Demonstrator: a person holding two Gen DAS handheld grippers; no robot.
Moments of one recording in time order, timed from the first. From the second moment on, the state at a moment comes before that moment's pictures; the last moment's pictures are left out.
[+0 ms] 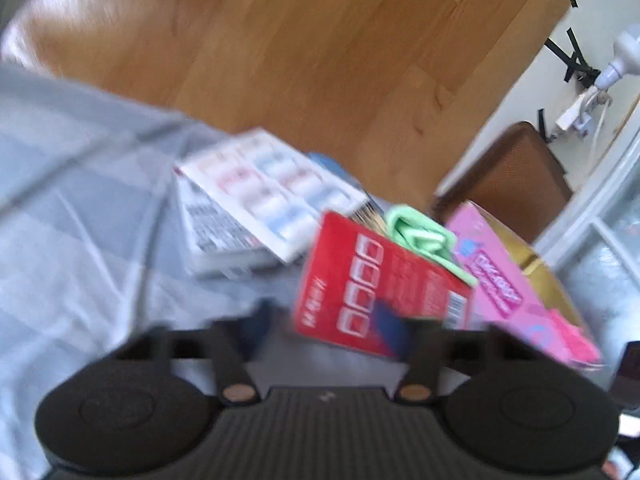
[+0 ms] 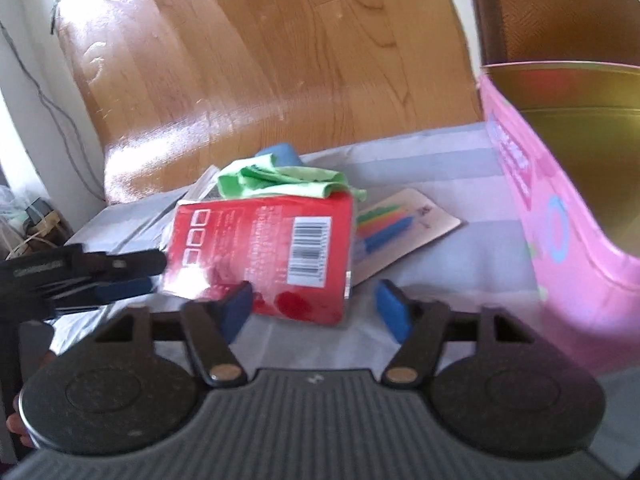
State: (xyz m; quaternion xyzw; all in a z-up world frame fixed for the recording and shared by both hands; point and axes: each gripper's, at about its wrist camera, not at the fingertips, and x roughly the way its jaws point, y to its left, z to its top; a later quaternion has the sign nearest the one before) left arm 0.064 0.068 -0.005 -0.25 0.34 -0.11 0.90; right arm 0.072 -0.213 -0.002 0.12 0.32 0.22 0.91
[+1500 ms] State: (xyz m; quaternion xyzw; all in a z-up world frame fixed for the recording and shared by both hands) left arm -0.084 0.051 0.007 -0.13 0.34 -0.08 0.93; right arm -0.088 -0.242 -0.006 0.14 0.29 0.22 0.92
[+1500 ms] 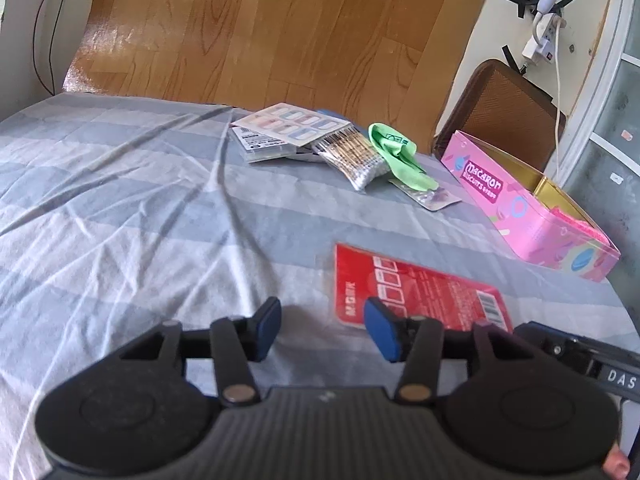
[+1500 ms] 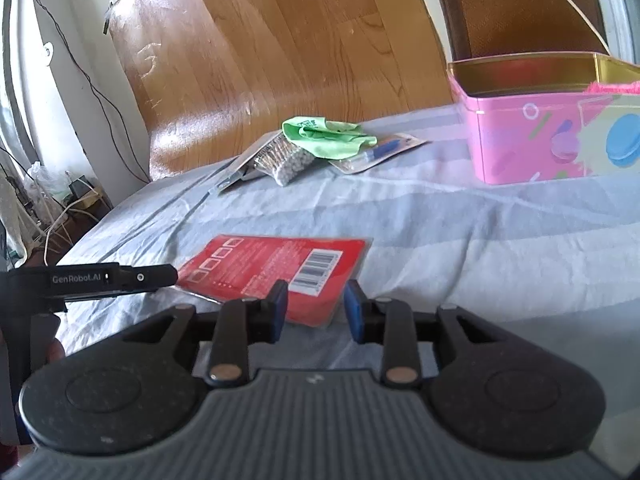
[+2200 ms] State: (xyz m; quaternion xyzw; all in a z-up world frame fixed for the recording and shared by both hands) left arm -0.079 0.048 0.006 -0.12 0.34 -0.09 0.93; right arm -0.084 -0.240 -0.010 0.16 0.30 0.22 0.92
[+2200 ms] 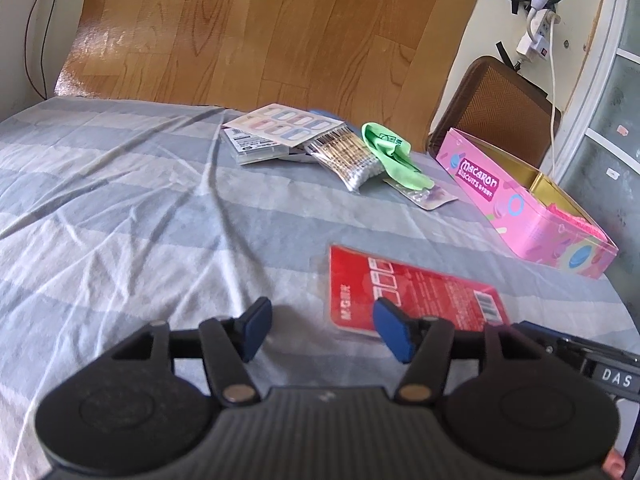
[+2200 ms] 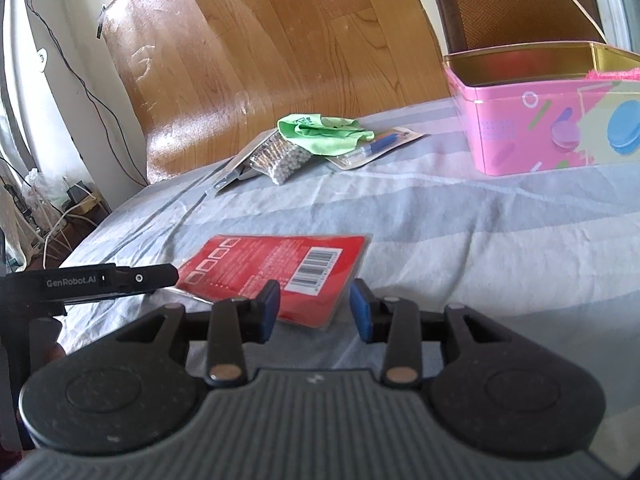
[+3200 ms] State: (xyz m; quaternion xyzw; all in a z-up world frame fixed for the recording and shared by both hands) left arm 0.023 -0.133 0.105 -0.05 0.24 -0.23 0.94; right arm -0.044 -0.363 0.049 0.19 0.12 0.05 0.97
